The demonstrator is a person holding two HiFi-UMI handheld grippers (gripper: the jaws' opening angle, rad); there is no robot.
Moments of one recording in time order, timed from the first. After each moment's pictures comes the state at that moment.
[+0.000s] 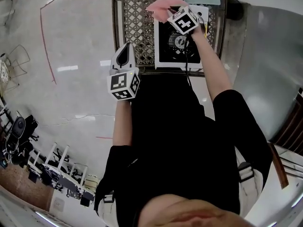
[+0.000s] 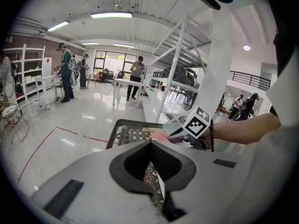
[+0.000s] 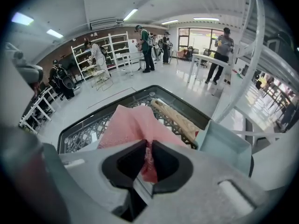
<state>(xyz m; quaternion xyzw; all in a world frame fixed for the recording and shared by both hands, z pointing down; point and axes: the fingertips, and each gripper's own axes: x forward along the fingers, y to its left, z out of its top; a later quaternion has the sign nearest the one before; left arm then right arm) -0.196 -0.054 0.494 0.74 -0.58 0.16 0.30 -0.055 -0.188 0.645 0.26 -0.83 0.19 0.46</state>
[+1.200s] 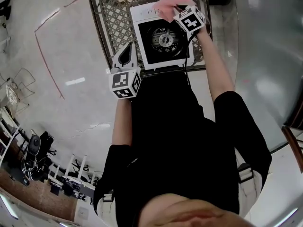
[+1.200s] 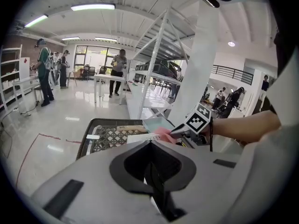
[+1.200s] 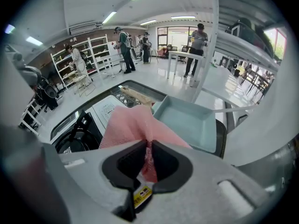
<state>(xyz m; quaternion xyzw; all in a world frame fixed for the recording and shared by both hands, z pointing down) -0.104 -0.072 0.504 0.79 -0.49 0.20 0.30 0.081 -0.182 0.647 0.36 -0.78 0.24 0.44</state>
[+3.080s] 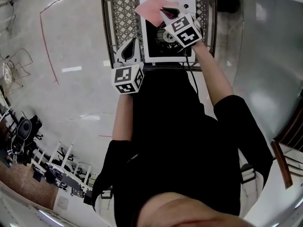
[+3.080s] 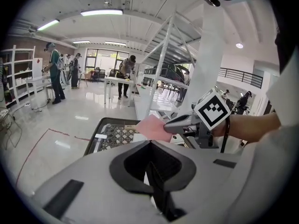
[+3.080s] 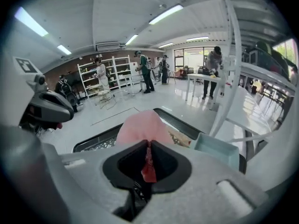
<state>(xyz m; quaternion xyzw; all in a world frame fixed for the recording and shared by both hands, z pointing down) -0.116 -0.043 0.494 0.76 -0.55 0.18 0.30 -0.032 -0.144 0.551 0.29 -0.88 0.17 0.34</state>
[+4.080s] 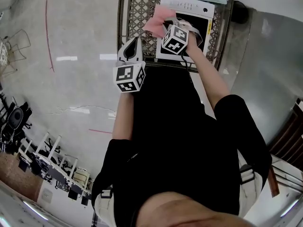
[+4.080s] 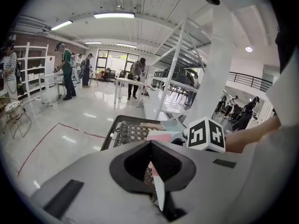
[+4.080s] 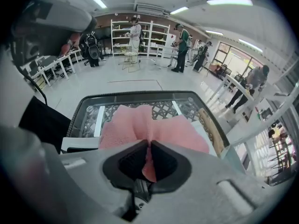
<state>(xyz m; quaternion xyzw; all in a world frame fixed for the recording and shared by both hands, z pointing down) -0.180 -0.020 0.495 0.73 -0.59 0.16 0.31 -0.102 -0.070 0.649 0.13 -0.84 0.02 0.53</state>
